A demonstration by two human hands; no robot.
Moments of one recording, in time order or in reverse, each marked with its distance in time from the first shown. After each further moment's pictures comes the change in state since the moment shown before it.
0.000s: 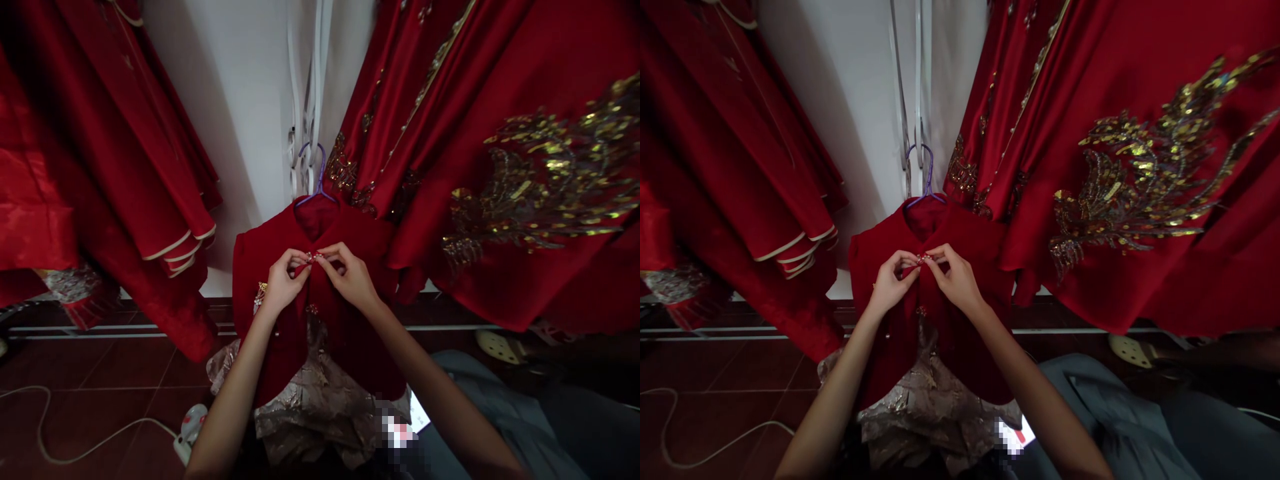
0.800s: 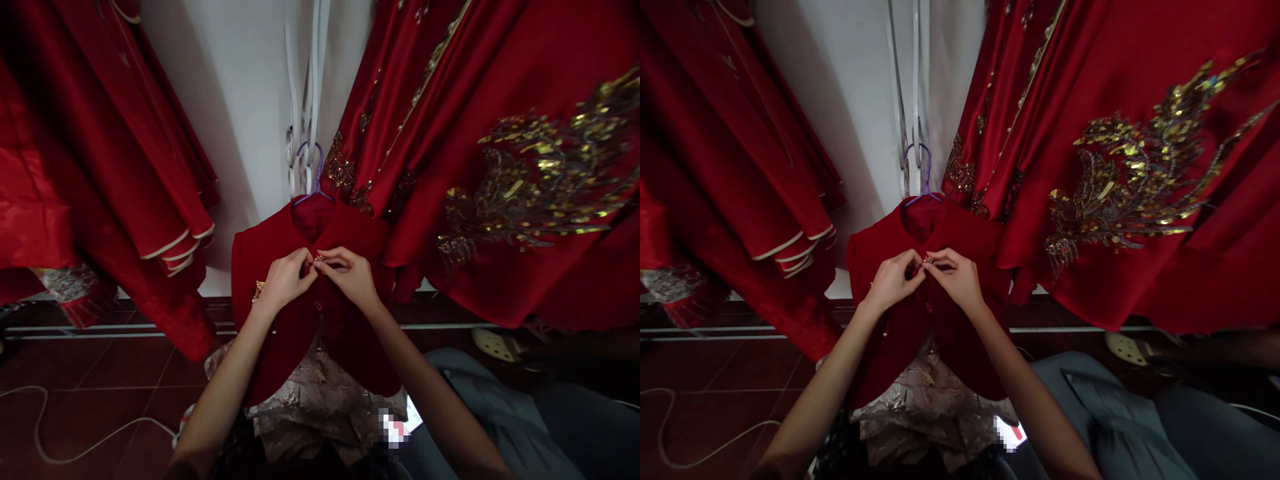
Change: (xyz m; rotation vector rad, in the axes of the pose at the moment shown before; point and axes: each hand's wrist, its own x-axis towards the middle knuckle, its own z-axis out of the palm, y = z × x) left_hand 0.006 0.021 -0.006 0.569 -0.189 0.256; right_hand -0.005 0.018 0.004 0.220 0.074 0.142
